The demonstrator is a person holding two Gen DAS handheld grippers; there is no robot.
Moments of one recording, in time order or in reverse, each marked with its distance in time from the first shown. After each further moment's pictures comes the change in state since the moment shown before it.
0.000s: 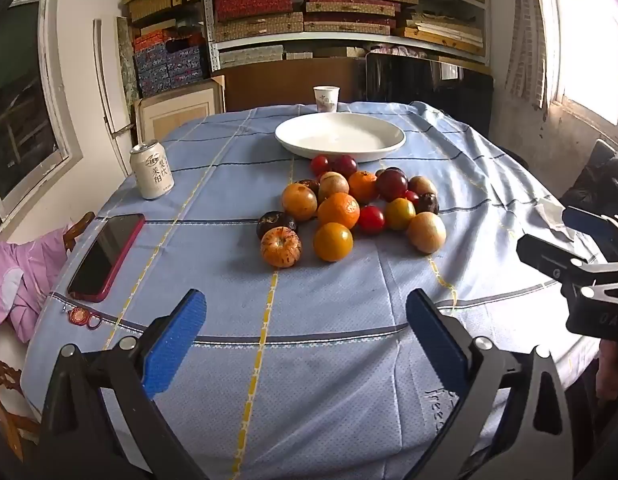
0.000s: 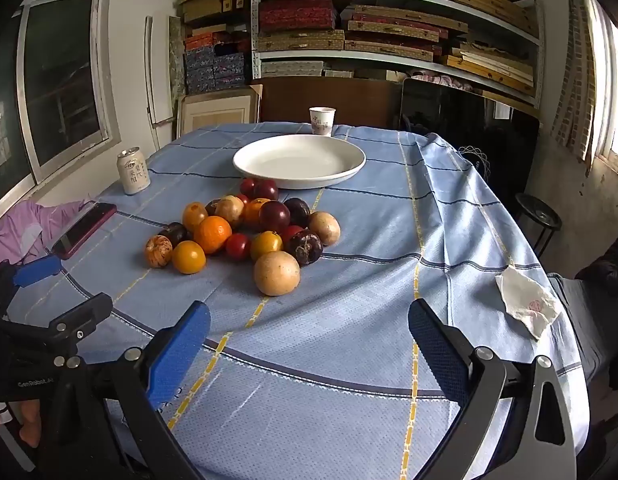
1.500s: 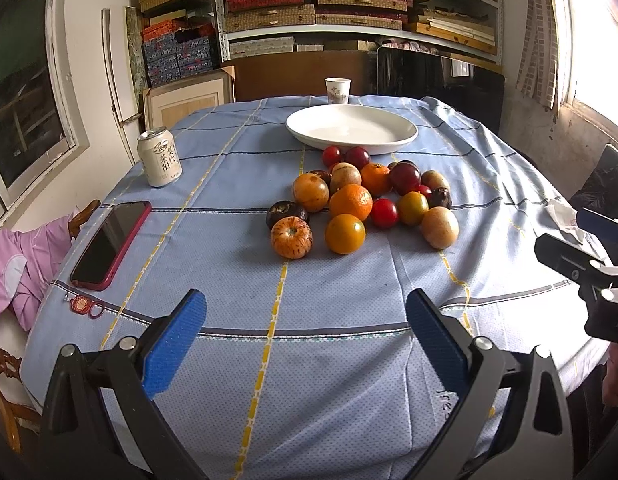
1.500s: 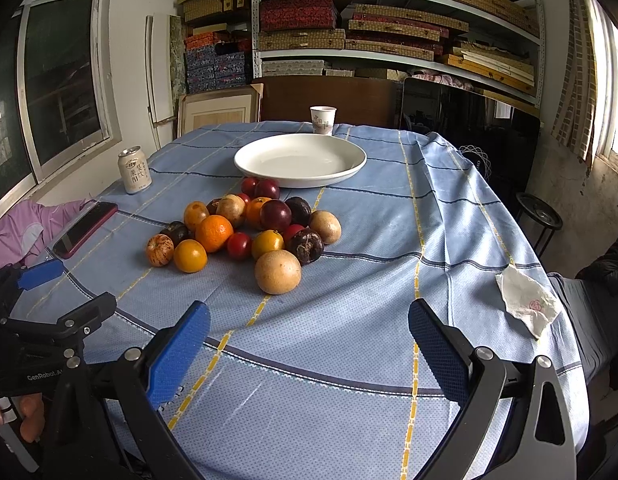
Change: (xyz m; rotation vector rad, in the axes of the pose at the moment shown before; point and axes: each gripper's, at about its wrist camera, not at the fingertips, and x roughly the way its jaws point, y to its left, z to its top) left arm 0.008 0.007 -0.002 -0.036 0.014 0.010; right arm -0.001 0.001 0.000 -0.004 0.000 0.000
